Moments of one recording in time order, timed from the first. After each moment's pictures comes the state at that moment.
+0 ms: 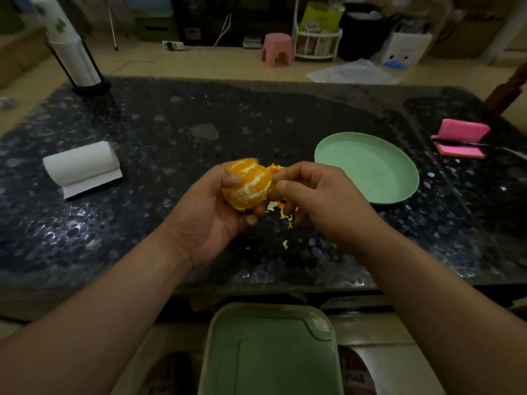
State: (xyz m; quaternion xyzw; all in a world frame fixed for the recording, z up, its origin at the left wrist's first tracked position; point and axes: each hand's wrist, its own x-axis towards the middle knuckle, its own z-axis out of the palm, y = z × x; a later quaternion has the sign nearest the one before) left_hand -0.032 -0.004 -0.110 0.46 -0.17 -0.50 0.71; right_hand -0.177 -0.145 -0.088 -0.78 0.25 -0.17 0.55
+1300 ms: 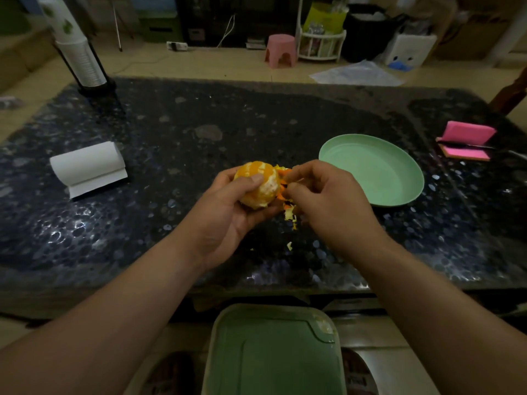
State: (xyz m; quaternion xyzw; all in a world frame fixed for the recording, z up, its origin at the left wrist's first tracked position) left_hand -0.044 -0.010 -0.113 0.46 -0.13 -0.45 0.75; right_hand -0.176 -0.136 -0.091 -0.80 0.31 -0.22 0.47
